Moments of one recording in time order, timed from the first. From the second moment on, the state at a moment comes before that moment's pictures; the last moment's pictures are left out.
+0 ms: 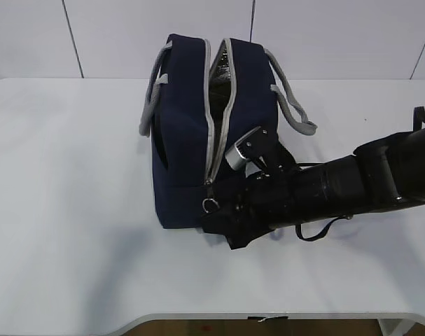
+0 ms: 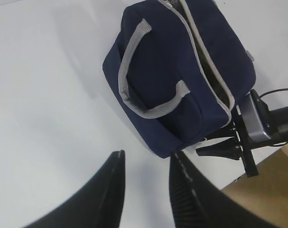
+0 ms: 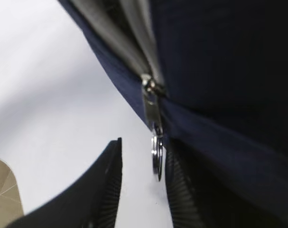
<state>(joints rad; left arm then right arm) -0.19 1.41 -1.68 -0.42 1.25 0.24 0.39 1.90 -0.88 1.81 0.64 -2.10</state>
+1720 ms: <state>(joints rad) -0.19 1.41 -1.64 -0.37 1.25 0.24 0.39 1.79 -0.88 1.75 0.66 -1.78</state>
